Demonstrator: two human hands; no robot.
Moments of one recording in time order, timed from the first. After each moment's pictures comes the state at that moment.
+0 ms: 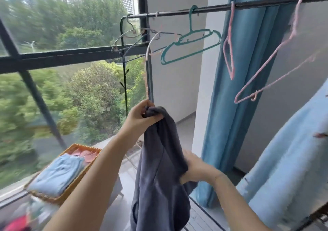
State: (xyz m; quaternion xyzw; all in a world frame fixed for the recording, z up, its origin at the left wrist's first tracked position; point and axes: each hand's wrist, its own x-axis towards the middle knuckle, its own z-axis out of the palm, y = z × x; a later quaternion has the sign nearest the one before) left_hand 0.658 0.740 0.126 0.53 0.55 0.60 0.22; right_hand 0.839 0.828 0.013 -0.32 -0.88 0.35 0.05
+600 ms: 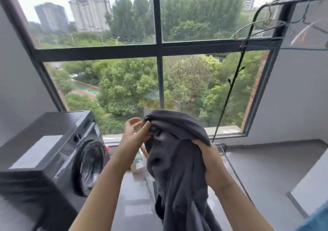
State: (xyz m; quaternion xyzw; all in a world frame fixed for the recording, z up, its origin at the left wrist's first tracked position) left_hand 0.491 0.472 0.071 0.13 0.62 0.77 0.11; right_hand 0.608 0.641 0.058 -0.20 -0.53 0.81 0.17
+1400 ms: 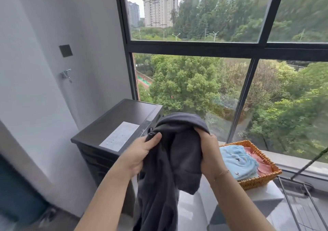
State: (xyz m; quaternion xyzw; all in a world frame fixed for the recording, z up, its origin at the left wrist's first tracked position) left_hand 0.360 0.179 0.059 -0.03 0.62 0.78 0.13; right_hand 0.364 0.354 0.068 -0.11 -0.54 0.83 0.09
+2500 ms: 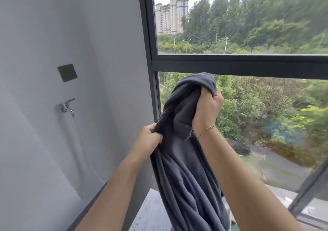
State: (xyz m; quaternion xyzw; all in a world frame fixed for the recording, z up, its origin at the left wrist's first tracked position) left_hand -0.108 -0.014 0.094 -0.01 0.79 0.61 0.00; right_hand -0.159 0.127 0.146 -0.01 -0.45 0.84 0.30
